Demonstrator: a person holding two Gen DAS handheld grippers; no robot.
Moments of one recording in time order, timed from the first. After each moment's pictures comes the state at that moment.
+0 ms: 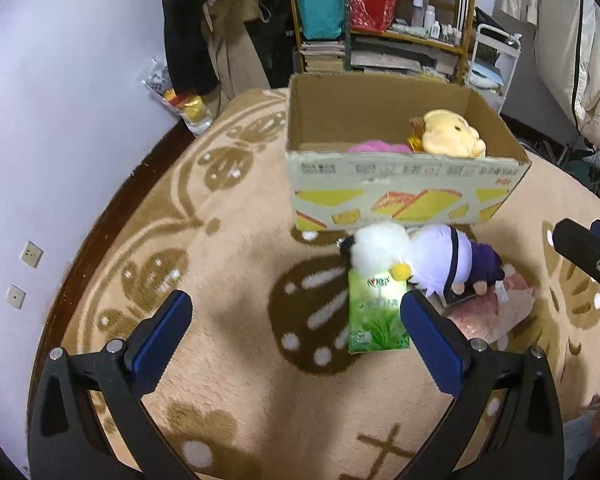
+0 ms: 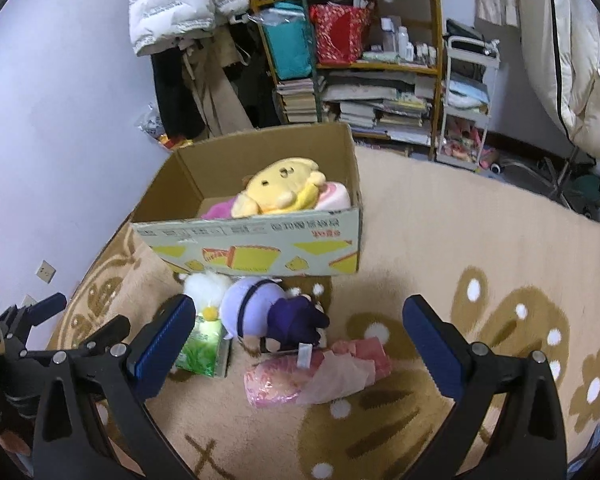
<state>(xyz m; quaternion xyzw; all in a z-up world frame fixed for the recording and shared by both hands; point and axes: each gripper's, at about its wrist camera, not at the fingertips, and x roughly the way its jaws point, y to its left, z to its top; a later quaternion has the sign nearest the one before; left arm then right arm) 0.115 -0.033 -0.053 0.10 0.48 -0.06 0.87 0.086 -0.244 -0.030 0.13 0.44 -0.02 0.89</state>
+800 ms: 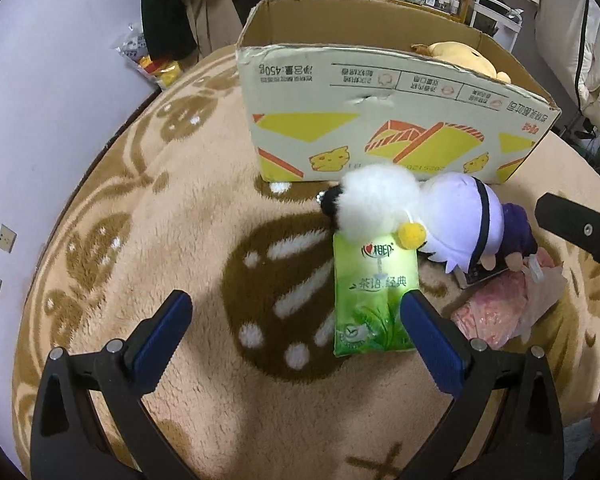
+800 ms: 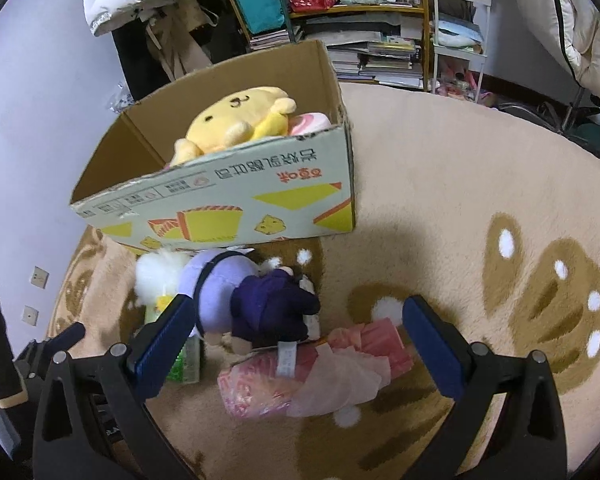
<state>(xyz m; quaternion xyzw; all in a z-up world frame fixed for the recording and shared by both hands) 0.131 -0.039 -0.123 0.09 0.52 -0.08 0.84 0.118 -0.250 -0.097 0.17 0.50 -0.03 0.85</state>
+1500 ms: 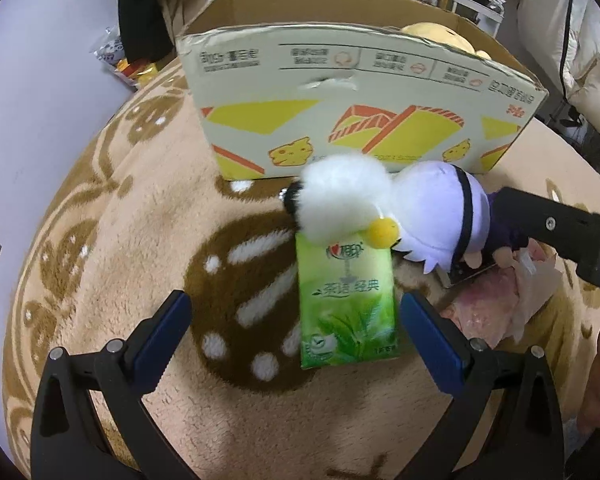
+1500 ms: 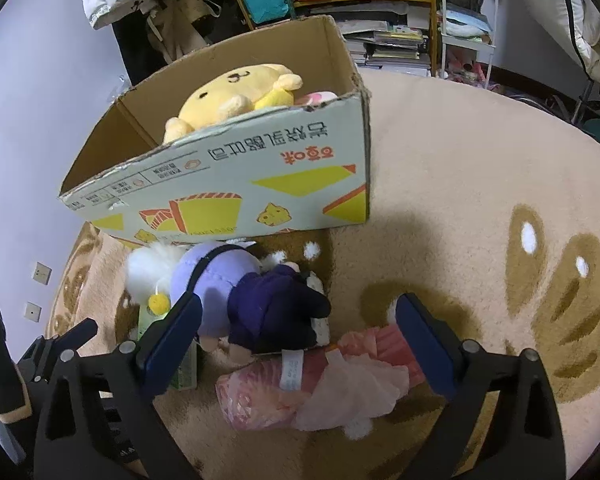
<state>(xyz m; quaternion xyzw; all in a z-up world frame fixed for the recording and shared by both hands) 0.137 -0.053 -0.139 0.09 0.53 -0.11 0.84 0.127 -0.247 -0.114 0.18 0.51 -0.01 0.84</state>
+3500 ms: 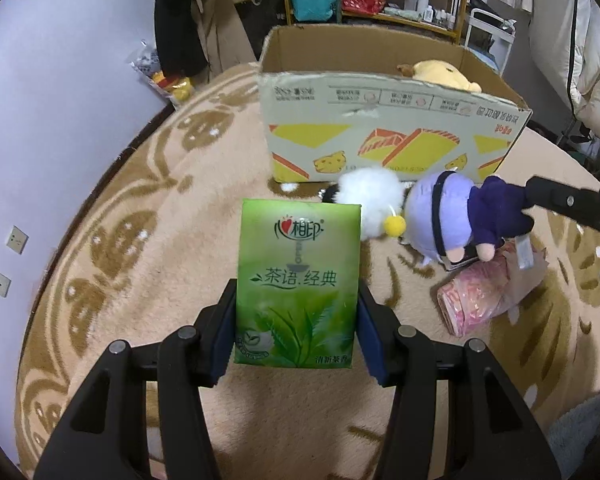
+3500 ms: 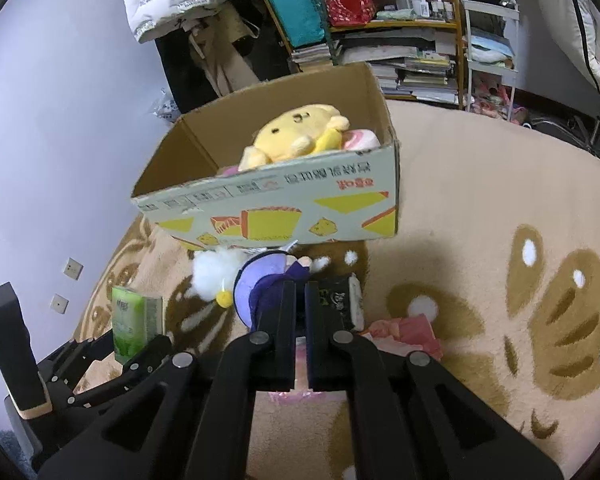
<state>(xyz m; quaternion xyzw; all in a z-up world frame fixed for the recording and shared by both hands) 0.091 -0.035 -0.092 0.09 0.49 -0.07 0.86 0.100 -0.234 -0.071 0.19 0.46 0.04 0.87</state>
